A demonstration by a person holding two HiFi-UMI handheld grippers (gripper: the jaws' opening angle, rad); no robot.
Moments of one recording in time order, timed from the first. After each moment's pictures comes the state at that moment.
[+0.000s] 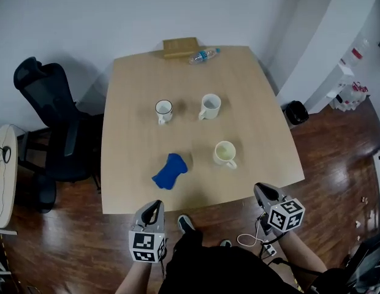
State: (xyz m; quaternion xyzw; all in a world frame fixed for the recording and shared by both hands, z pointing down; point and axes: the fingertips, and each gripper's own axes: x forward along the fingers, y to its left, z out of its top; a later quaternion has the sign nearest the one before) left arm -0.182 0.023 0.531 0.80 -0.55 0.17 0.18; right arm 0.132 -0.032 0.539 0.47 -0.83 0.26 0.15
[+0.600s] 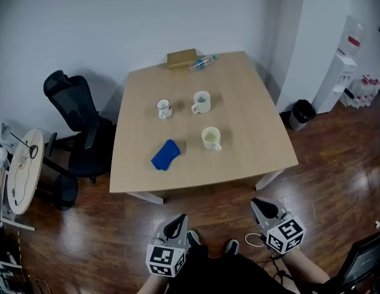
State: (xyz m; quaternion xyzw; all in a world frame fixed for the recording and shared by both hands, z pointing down) left arm -0.017 0.178 0.476 0.82 -0.53 0.14 0.16; right arm 0.182 0.130 0.479 0.40 -0.90 0.16 0.09
